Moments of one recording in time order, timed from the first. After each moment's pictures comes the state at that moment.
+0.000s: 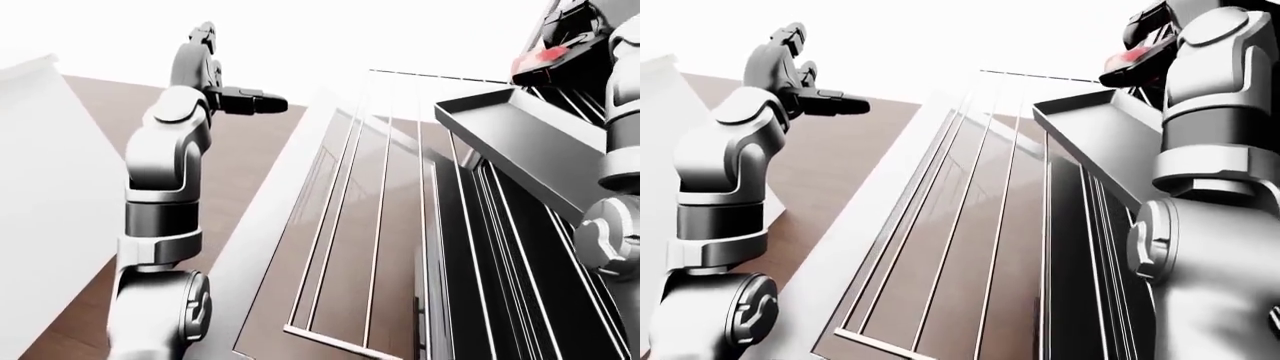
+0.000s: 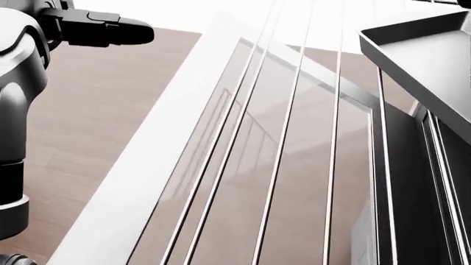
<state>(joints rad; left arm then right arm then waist) -1.04 0.31 0.14 0.26 -0.06 0.74 0.00 -1.40 -0.70 -0.13 0.95 -0.64 0.49 0.39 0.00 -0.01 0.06</state>
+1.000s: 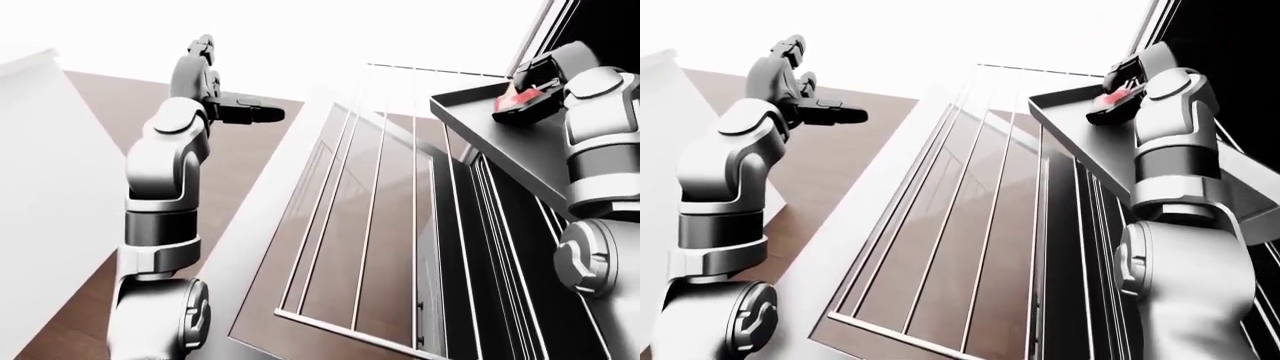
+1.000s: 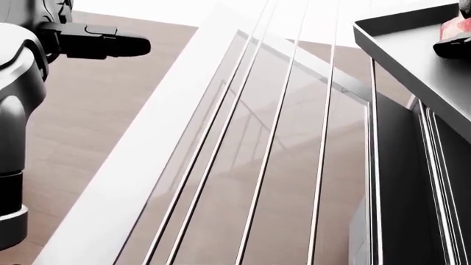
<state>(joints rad) -0.99 0.31 0.14 0.23 -0.06 0.74 0.00 -1.26 -0.65 -0.13 0.99 -0.61 0.44 0.25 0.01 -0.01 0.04</state>
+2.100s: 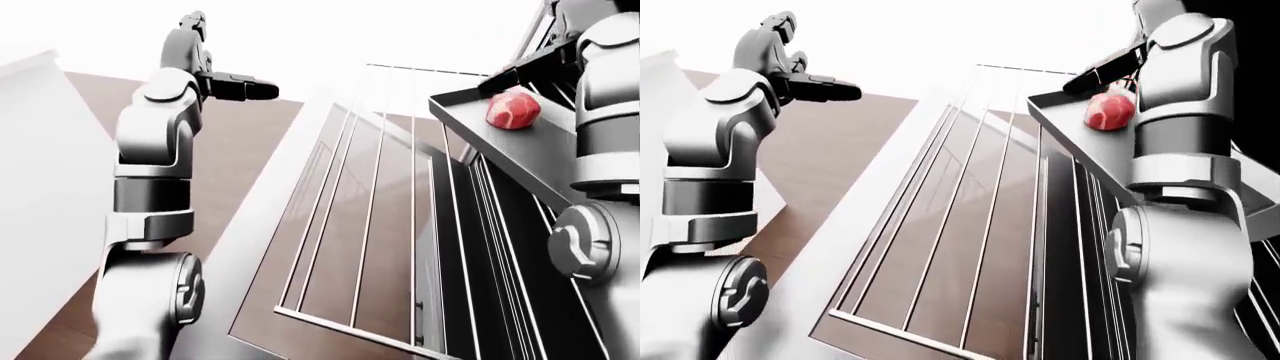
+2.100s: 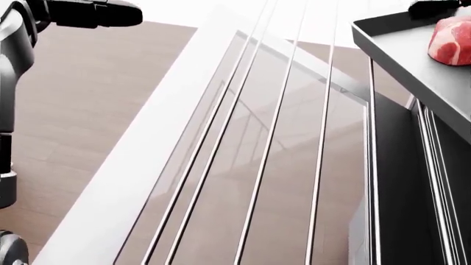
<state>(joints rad) -1.15 0.36 0.13 0.43 -0.03 0.70 -0.02 -1.36 -0.61 -0.15 0.81 -0.57 0.60 0.40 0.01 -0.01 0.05</state>
